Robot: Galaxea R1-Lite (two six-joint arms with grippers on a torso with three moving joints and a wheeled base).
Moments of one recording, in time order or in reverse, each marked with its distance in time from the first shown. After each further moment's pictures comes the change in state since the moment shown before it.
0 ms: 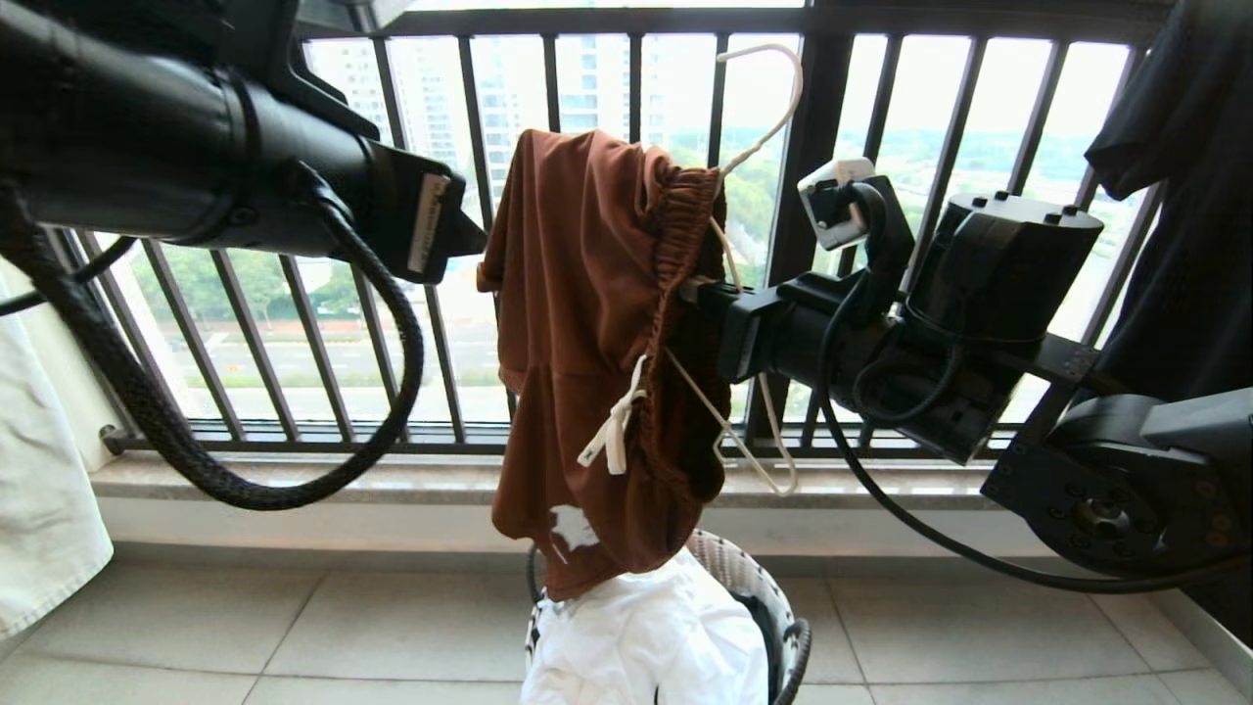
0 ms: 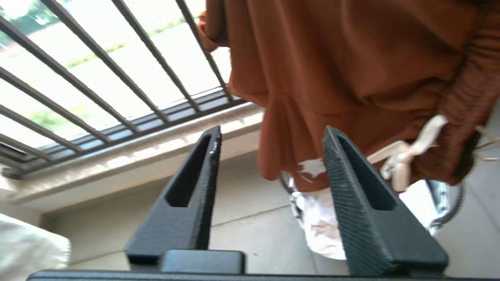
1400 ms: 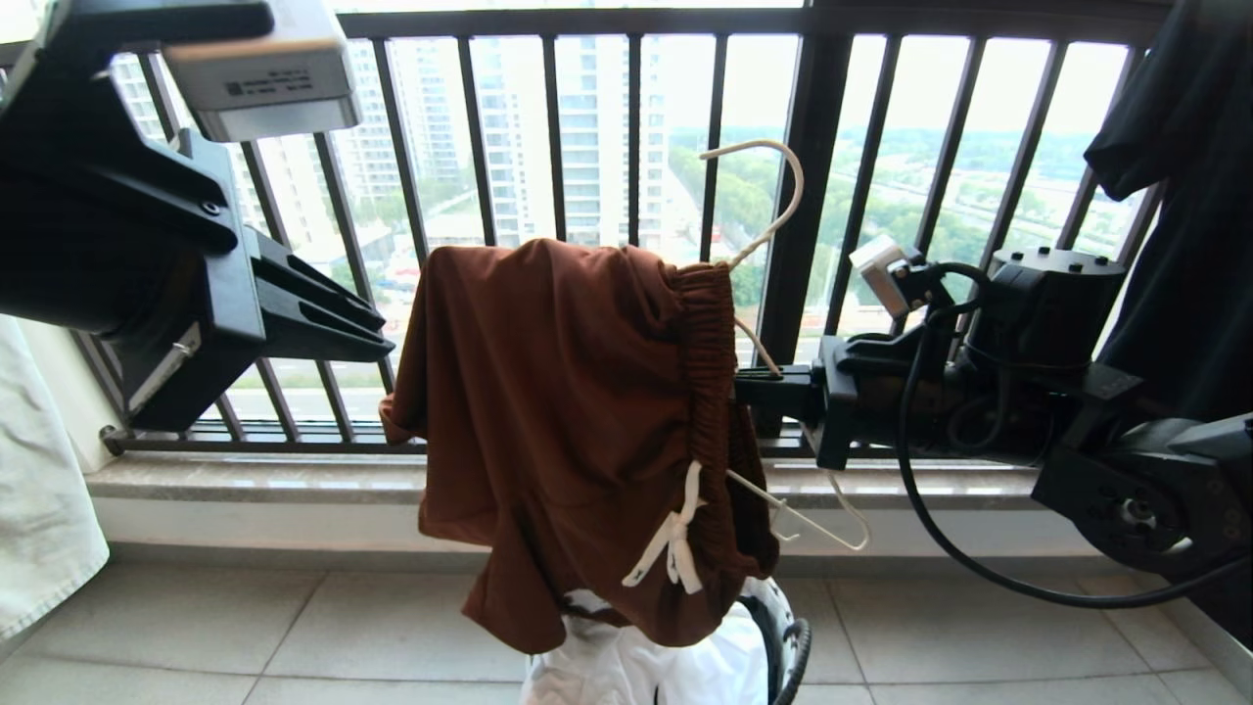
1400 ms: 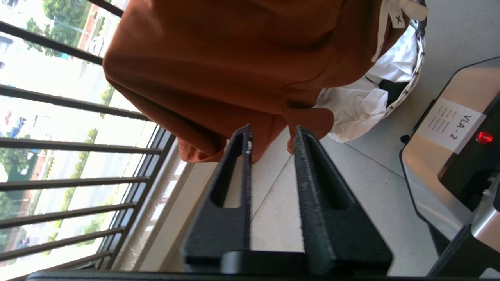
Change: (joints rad) left arm 0.130 -0.090 -0.069 0.397 -0.491 0.616; right arm -0.209 -0.009 0.150 -0.004 0.751 0.012
